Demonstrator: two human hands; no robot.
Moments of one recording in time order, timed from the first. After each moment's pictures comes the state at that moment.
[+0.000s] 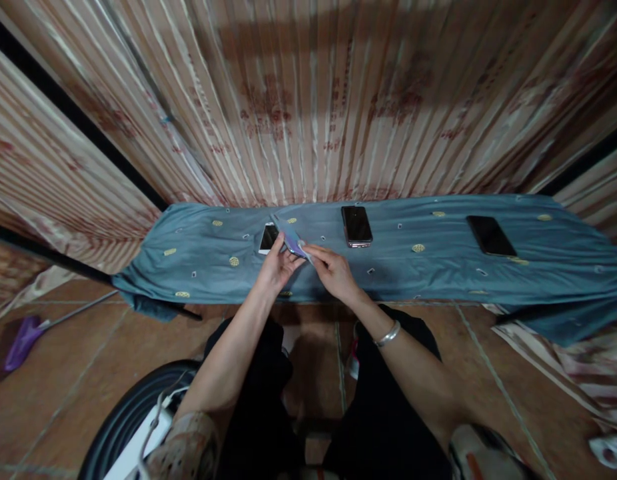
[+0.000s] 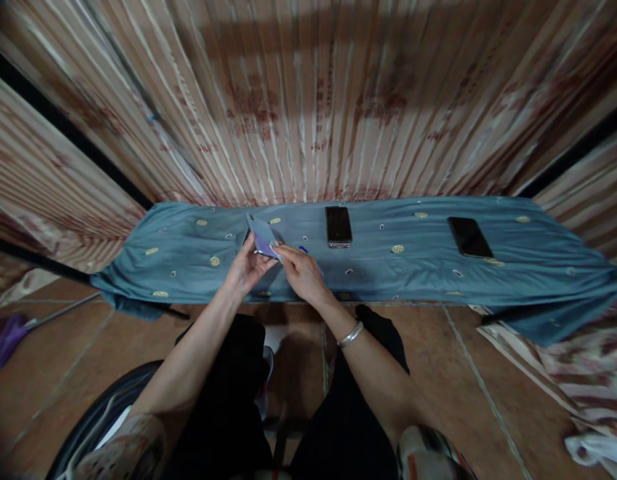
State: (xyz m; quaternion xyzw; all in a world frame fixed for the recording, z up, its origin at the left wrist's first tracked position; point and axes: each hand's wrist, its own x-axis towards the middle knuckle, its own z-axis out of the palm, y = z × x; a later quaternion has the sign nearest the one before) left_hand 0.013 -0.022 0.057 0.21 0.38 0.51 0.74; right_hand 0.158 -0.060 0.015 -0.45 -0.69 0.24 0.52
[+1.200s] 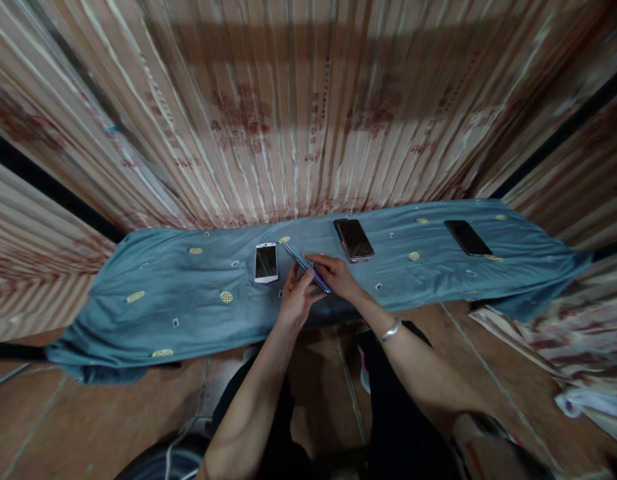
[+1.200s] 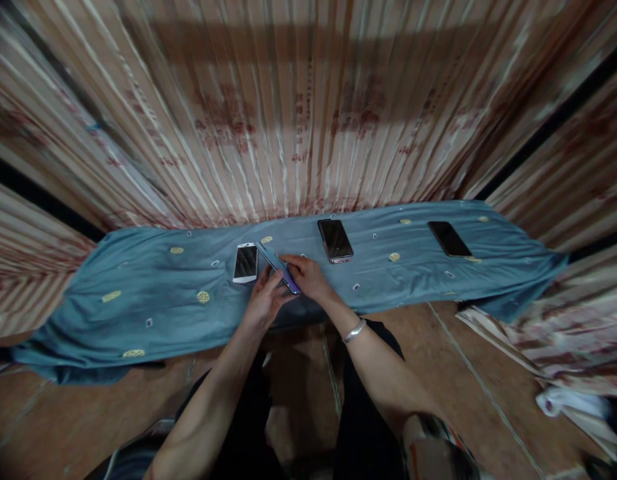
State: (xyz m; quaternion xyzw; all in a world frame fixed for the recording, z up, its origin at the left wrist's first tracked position) left_hand 0.014 -0.015 0.027 0.26 0.34 0.46 0.78; right_hand 0.154 0.004 -0.004 -0.53 -0.66 0.25 0.48
